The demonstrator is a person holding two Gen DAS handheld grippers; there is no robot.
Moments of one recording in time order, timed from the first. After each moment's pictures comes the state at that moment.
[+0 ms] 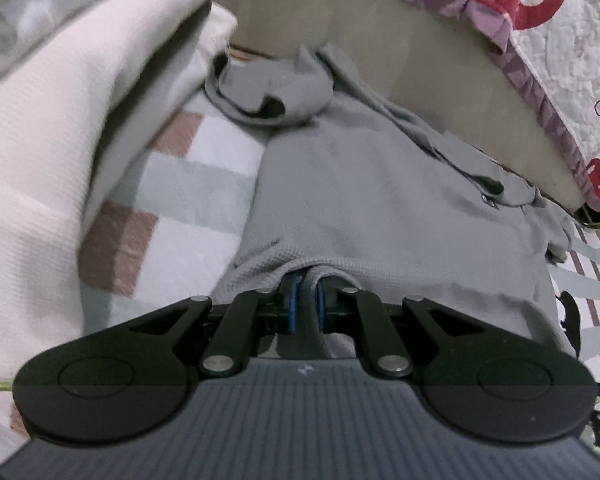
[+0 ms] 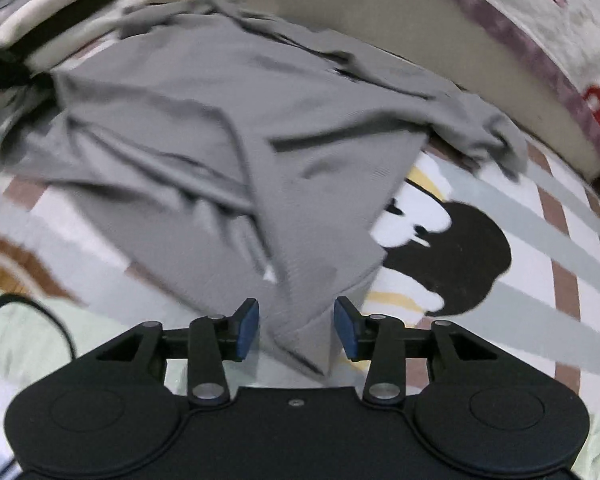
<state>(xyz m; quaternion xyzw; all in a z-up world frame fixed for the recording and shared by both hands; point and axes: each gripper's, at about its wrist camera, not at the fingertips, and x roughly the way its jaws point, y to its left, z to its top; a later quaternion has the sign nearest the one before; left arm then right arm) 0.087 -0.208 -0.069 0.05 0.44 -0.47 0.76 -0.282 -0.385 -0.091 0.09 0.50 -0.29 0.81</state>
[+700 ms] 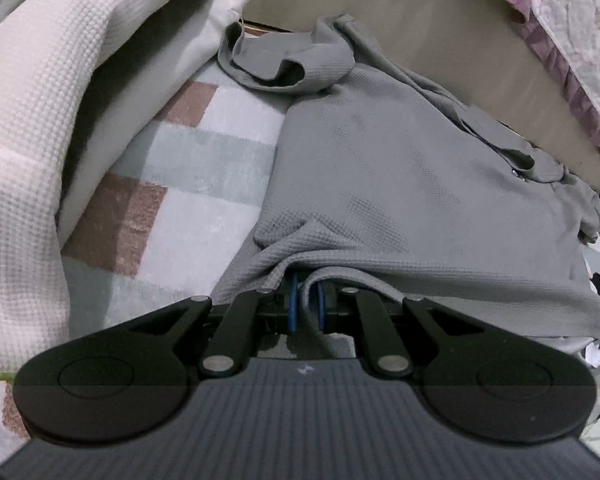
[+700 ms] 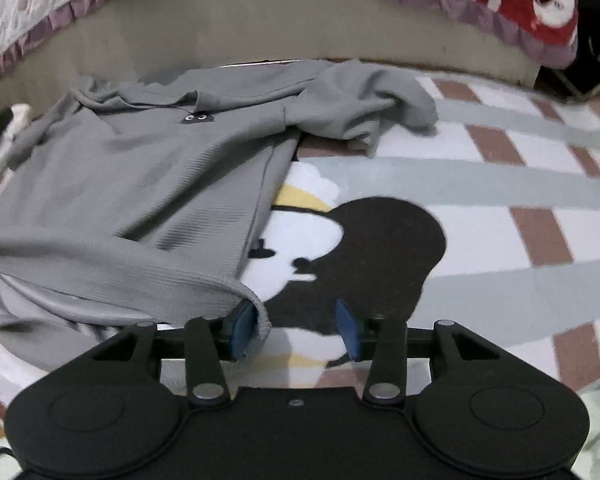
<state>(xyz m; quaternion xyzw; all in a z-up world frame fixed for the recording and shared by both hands) 0.086 -0.217 -0.099 0.08 0.46 -0.44 0.77 -0.337 -0.497 -0.098 0.30 0.38 -0.39 0.78</state>
